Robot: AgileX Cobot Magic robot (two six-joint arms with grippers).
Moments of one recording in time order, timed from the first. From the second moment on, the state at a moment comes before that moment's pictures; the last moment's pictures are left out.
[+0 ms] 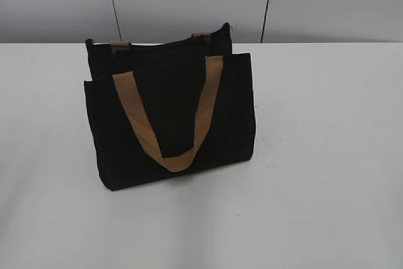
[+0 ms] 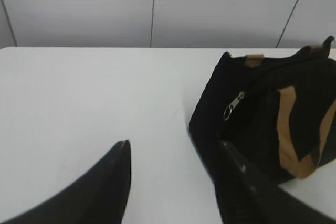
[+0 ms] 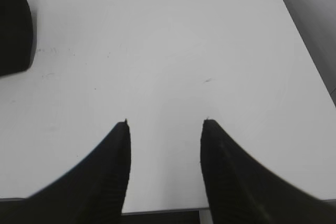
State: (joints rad) left arm -0.12 0.26 -0.59 -0.11 0.76 0.12; right arm -0.01 -0.01 -0.49 0.00 1.10 0.01
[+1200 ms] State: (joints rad) left arm -0.37 1.24 -0.36 -0.38 -0.48 0.23; right arm -0.01 -0.01 -0.49 0.00 1.10 0.01
